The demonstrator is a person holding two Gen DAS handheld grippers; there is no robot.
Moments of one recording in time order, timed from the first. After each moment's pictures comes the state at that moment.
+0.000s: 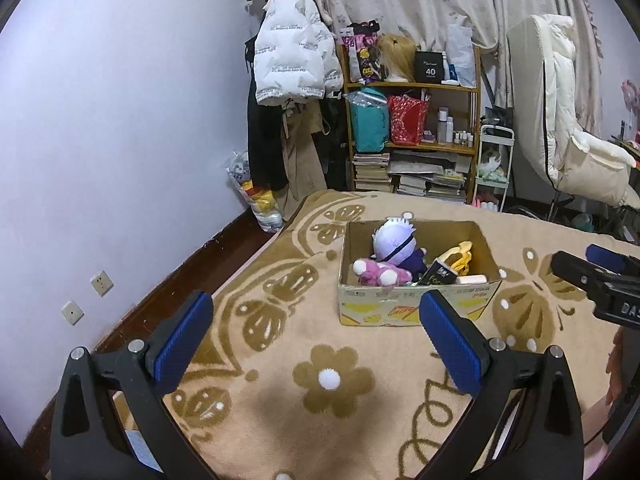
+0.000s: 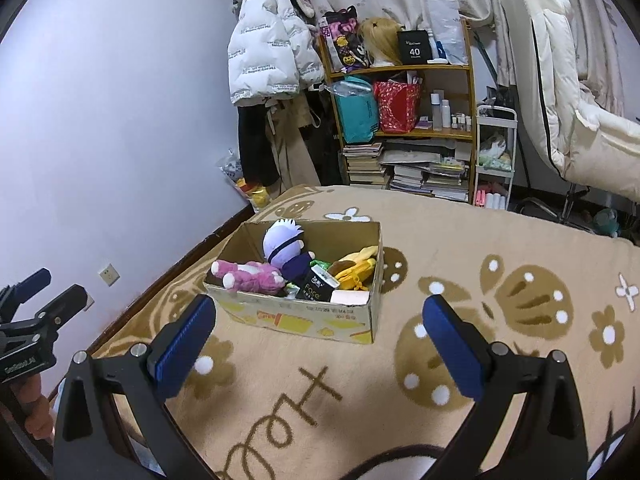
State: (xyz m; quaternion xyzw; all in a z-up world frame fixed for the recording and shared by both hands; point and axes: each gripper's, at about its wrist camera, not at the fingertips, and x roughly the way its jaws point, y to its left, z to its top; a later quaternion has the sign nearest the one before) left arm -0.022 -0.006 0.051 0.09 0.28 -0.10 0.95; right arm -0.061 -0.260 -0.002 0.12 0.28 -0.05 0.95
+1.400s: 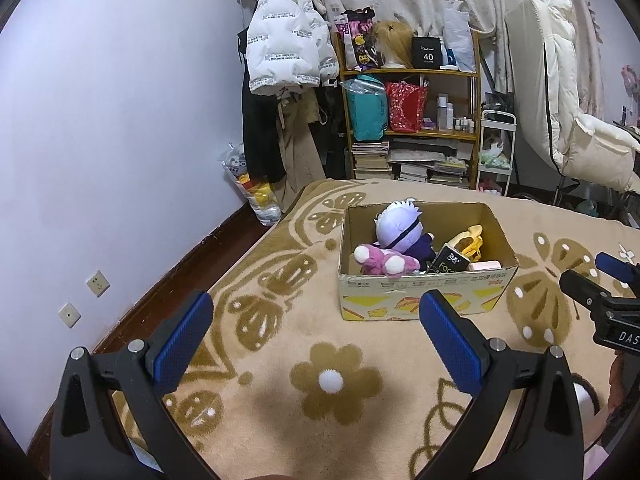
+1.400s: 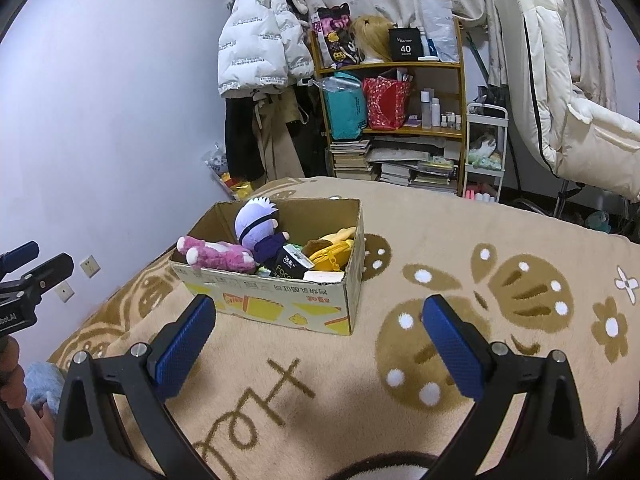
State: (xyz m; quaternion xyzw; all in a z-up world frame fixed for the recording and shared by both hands) left arm -0.004 -0.020 0.018 0.11 0.29 -0.10 0.95; right arm -0.059 -0.273 -0.050 0.11 0.28 -0.07 0.95
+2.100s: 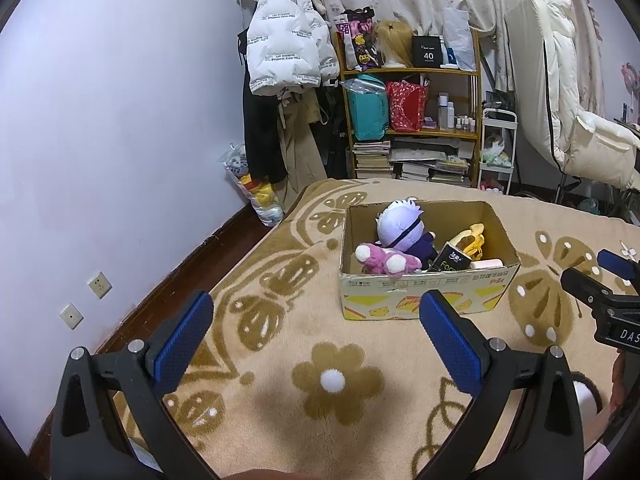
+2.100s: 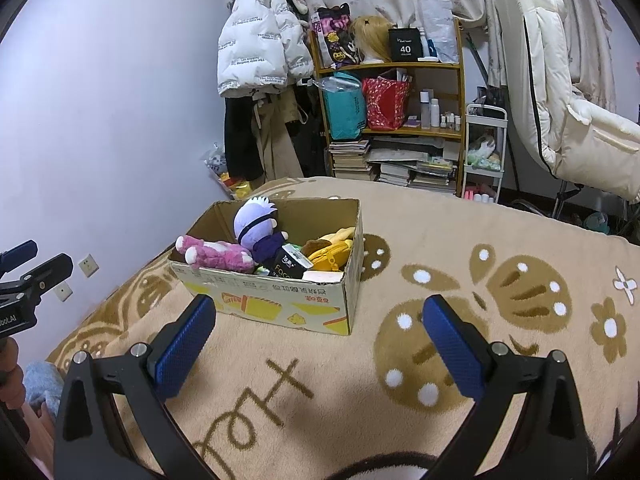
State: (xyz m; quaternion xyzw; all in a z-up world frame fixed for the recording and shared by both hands) left arm -0.007 -0.020 0.018 0.11 0.28 -0.10 0.95; right arm -0.059 -0.275 -0.050 0.10 0.28 -0.07 0.95
